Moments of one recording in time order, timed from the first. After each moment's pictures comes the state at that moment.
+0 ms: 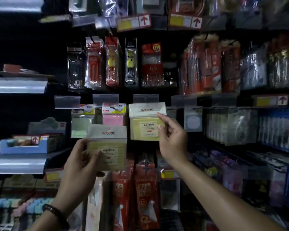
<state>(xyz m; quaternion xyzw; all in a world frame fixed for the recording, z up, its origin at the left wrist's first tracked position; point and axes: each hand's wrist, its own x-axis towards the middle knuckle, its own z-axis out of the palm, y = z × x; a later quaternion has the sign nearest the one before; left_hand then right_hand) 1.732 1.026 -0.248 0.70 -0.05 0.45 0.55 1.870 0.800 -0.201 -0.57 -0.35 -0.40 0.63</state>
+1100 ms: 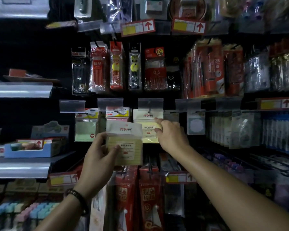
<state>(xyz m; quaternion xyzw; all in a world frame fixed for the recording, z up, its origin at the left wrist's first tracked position) 1.748 1.005 -0.220 0.70 -0.08 0.40 0.58 1.888 0.805 -0.158 -0.86 -0.20 -0.39 0.28</state>
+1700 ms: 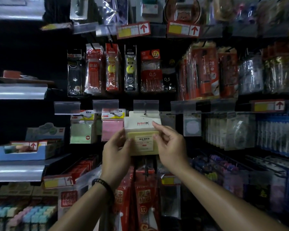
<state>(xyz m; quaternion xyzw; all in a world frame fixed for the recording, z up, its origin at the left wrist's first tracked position) 1.791 0.955 -0.207 0.66 -0.10 0.43 0.61 1.867 0.797 -0.202 -0.62 -0.36 -0.36 0.59</state>
